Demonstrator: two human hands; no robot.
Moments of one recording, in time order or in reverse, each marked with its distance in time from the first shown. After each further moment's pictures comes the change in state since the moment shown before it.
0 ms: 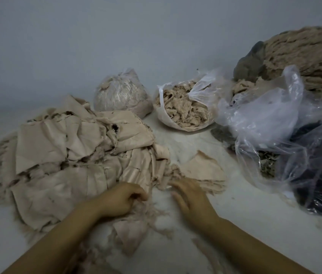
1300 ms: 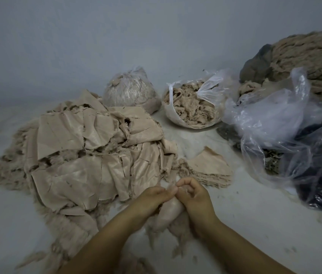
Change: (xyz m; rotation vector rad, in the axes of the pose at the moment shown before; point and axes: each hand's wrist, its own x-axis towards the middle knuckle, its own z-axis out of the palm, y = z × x) left_hand -0.016 0.058 0.049 -1.115 0.124 -0.254; right_hand -0.015 -0.048 0.014 0.926 0.179 0.534
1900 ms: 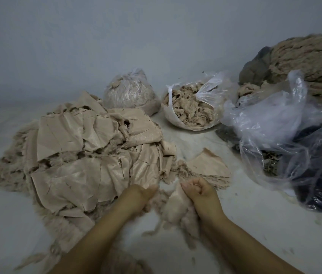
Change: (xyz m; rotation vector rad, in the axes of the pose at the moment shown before) left_hand 0.009 0.002 -0.029 0.696 0.365 -0.111; right_hand 0.008 -0.006 -0.015 0.020 0.102 0.034
